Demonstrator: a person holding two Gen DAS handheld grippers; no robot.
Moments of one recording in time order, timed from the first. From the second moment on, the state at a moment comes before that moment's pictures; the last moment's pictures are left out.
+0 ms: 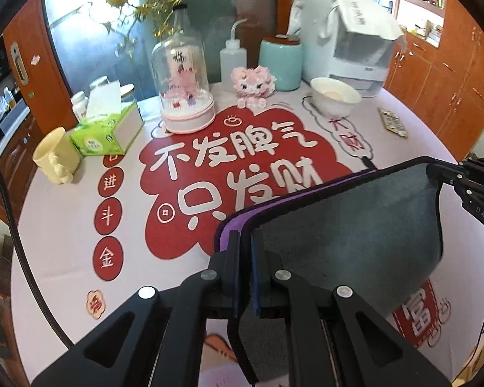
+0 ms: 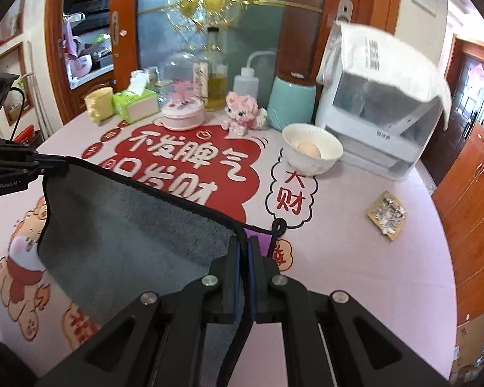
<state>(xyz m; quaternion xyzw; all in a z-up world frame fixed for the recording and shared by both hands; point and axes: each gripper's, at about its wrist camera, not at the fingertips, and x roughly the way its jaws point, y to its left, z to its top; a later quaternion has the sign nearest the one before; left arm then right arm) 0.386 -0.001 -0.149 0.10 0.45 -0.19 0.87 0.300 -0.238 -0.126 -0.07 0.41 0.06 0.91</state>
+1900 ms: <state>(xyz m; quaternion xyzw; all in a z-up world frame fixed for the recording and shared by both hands) 0.233 0.074 -0.125 0.06 0.46 -0.07 0.88 0.166 -0.224 -0.117 0.00 0.44 -0.10 0.89</state>
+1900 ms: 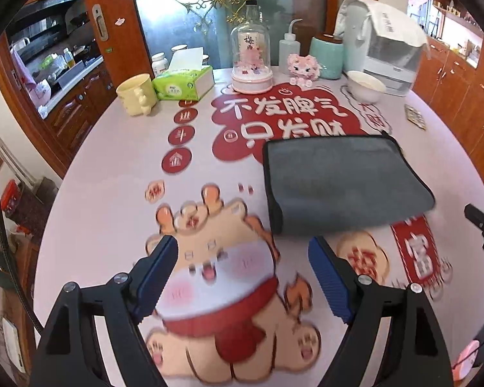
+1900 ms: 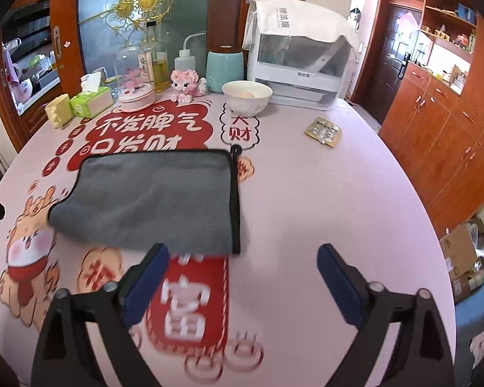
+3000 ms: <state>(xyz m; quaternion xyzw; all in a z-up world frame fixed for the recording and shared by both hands) 0.062 0.013 -0.060 0.07 0.52 -0.11 0.85 0.006 -0.189 -0.045 0.05 0.51 -0.02 0.86</state>
